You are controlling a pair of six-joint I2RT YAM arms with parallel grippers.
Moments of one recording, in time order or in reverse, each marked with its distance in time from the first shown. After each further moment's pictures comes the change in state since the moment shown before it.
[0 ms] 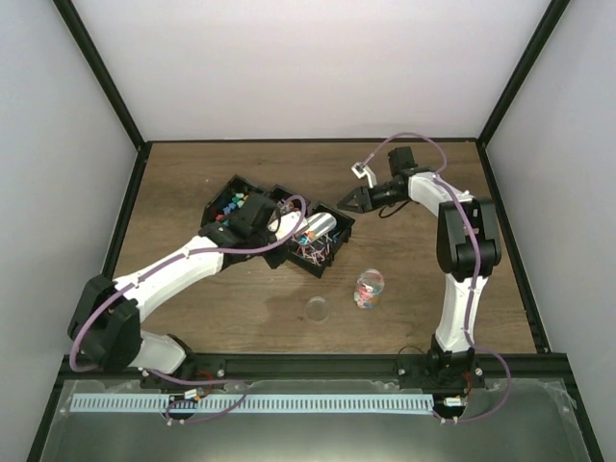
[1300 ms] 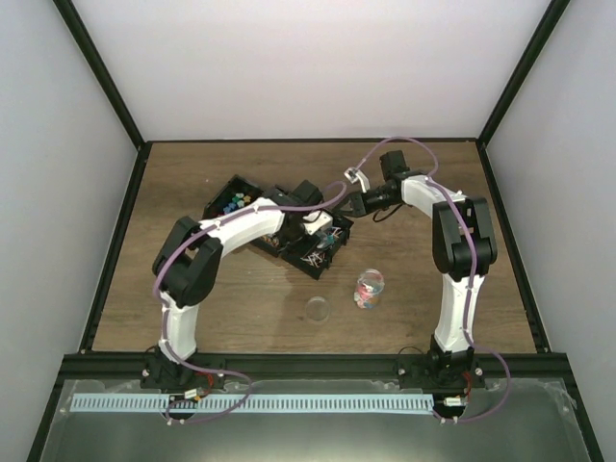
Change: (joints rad) left arm -0.035 0.586 0.573 -0.468 -0.024 -0.162; right arm 0.036 0.006 -0.018 0.039 0.019 0.006
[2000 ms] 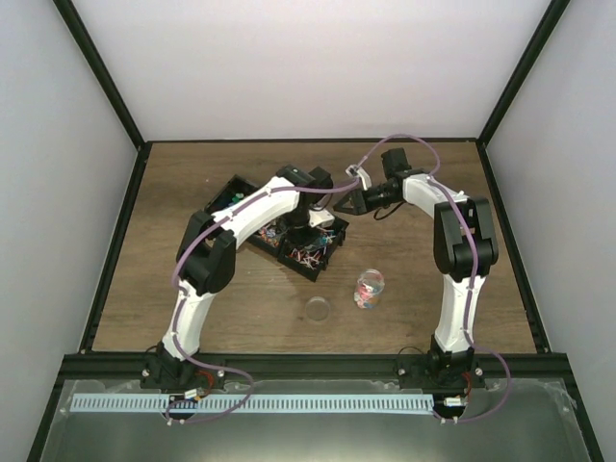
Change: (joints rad) left arm -0.001 0.168 0.391 -0.498 -0.125 0.140; right arm -0.006 -0.009 0.012 0.003 0.025 0.019
